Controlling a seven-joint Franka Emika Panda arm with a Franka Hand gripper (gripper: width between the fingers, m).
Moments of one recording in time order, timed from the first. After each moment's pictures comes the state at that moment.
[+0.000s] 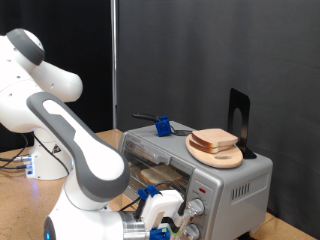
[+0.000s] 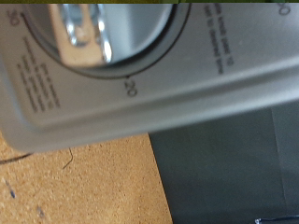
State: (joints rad) arm -0.86 1.04 0.82 -1.70 0.80 2.21 0.28
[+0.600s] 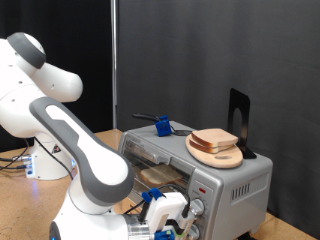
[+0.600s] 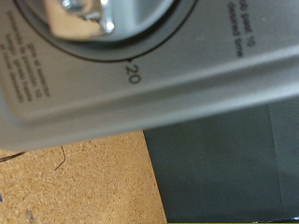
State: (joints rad) arm -0.85 1.07 0.83 -1.68 0.80 2.21 0.27
